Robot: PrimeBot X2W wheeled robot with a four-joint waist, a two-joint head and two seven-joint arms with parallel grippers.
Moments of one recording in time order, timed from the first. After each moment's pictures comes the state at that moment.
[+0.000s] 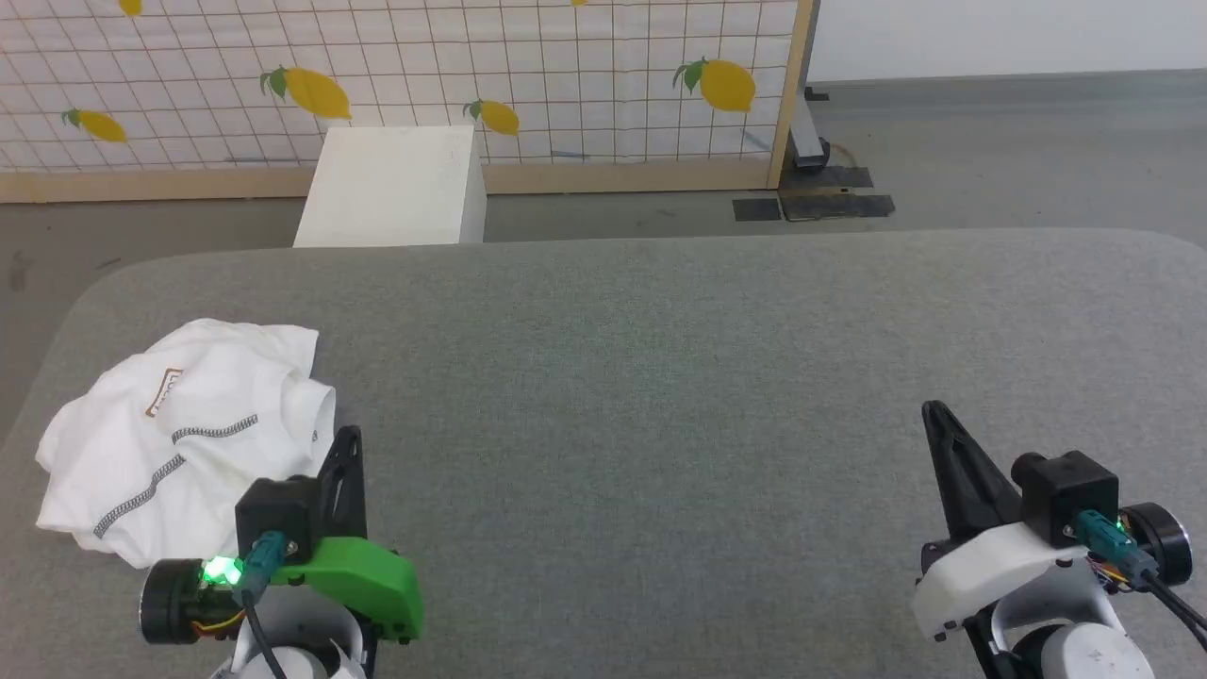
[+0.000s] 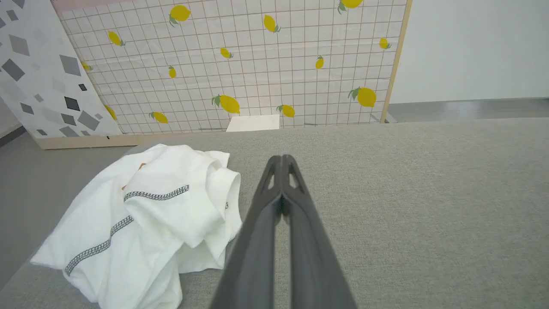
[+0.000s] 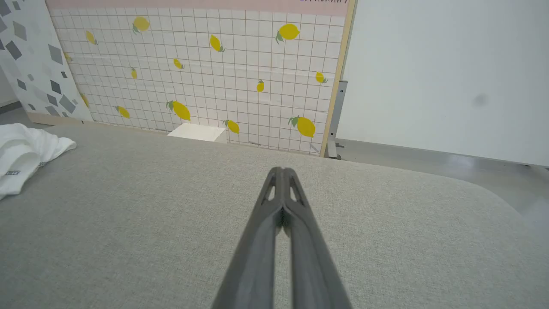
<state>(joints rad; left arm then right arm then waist) -0.01 0.05 0.00 0.00 -0.01 -0.01 0.00 -0.01 -0.05 0.00 0.01 0.01 0.13 0.00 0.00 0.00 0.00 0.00</state>
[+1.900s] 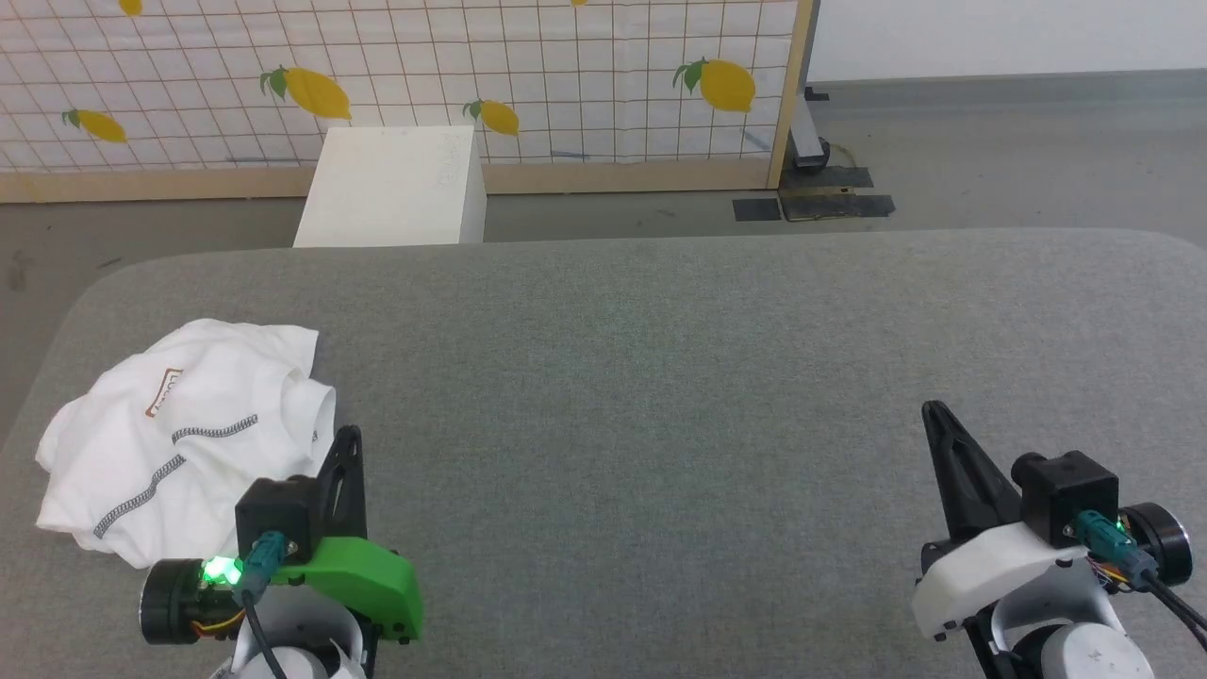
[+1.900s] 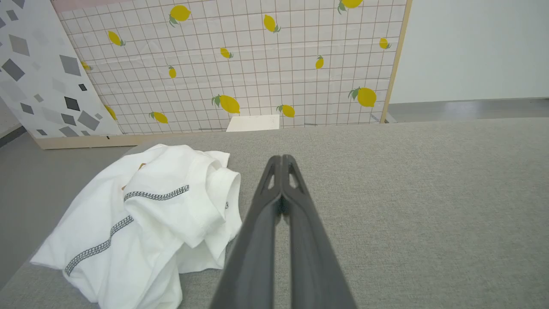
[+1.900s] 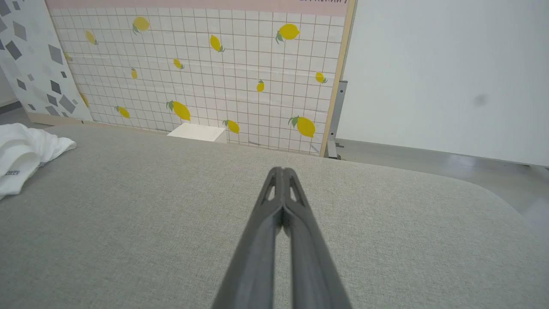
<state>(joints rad) -0.01 0.05 0.00 0.00 -0.01 -0.01 0.00 -0.01 -0.05 0.00 0.01 0.01 0.13 0.00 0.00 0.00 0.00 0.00</state>
